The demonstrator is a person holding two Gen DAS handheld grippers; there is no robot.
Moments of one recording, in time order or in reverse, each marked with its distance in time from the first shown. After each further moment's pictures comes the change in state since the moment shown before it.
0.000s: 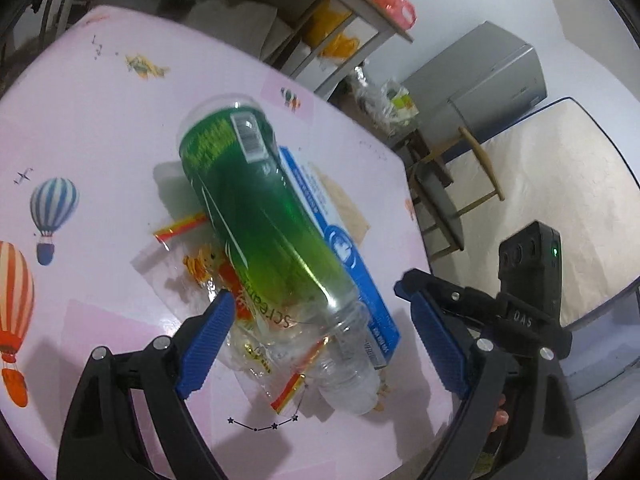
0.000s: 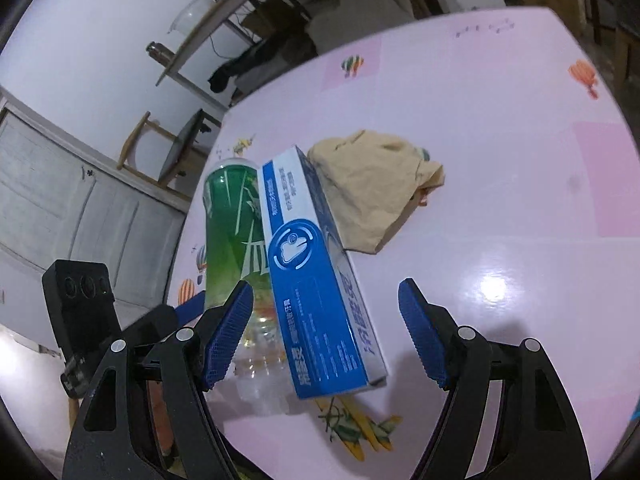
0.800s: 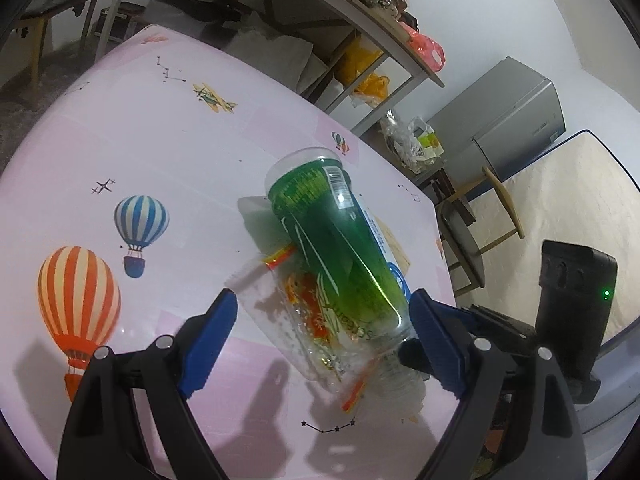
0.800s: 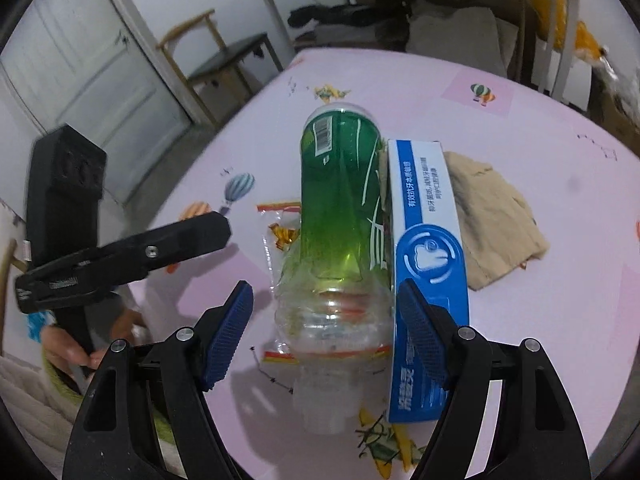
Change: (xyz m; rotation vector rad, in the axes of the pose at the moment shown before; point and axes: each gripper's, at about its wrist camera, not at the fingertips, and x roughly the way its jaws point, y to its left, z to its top) left arm -0.046 0.041 -0.009 -0.059 -0.149 0.076; right arm 0.038 0.112 -0.021 -0.499 0.091 -0.152
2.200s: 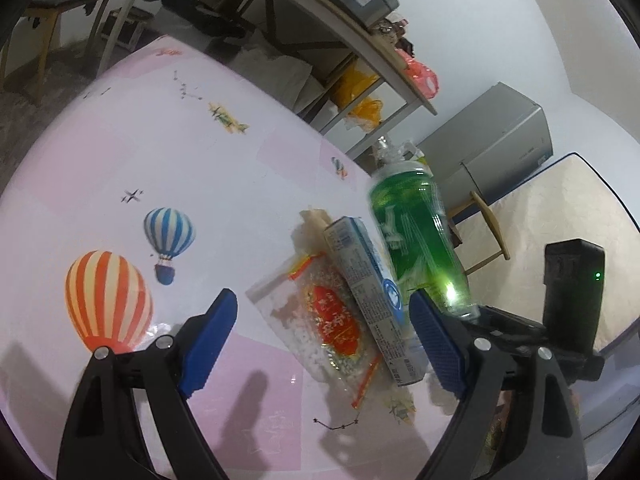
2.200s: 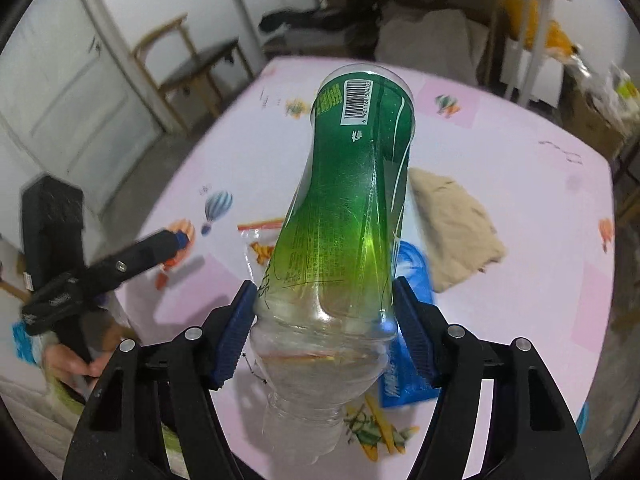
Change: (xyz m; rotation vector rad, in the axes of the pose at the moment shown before) left arm -0.031 0.017 -0.001 -0.019 -0.082 -0.064; right arm -0.053 -0.003 -0.011 0.086 -0.041 -0.084
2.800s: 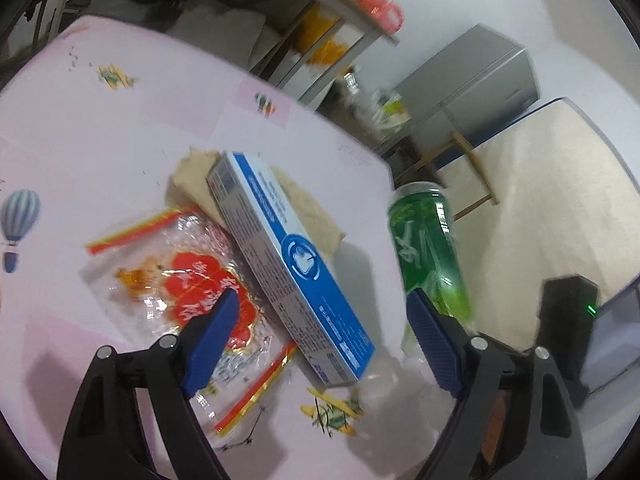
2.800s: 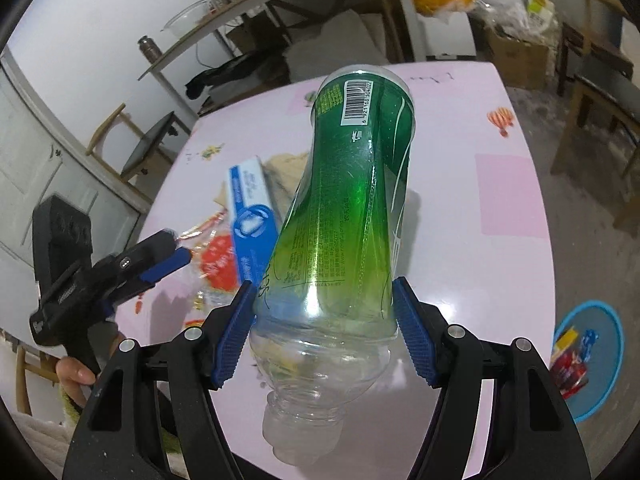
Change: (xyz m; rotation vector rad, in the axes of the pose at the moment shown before) left arm 0.096 -0.093 -0.015 0.083 0.207 0.000; right arm -0.037 -0.108 -0.071 0.328 -0.109 -0.020
